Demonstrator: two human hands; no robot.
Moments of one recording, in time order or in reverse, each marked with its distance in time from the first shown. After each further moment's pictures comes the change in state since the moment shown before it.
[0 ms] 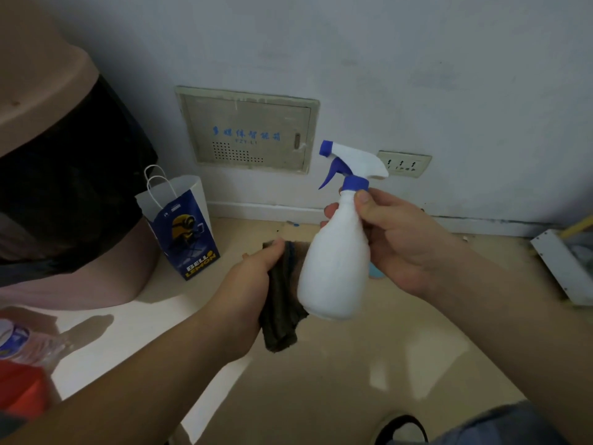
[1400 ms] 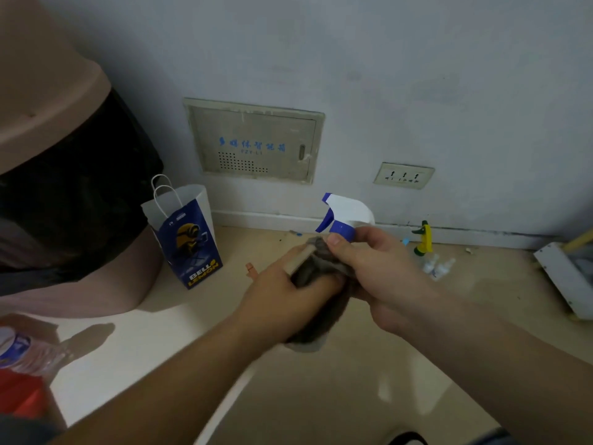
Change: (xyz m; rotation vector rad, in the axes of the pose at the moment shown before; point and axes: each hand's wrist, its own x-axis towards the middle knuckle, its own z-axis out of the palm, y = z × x) left_hand 0.015 -0.007 0.002 0.719 -0.131 0.455; right_hand 0.002 0.036 0.028 -0.176 0.220 0.039
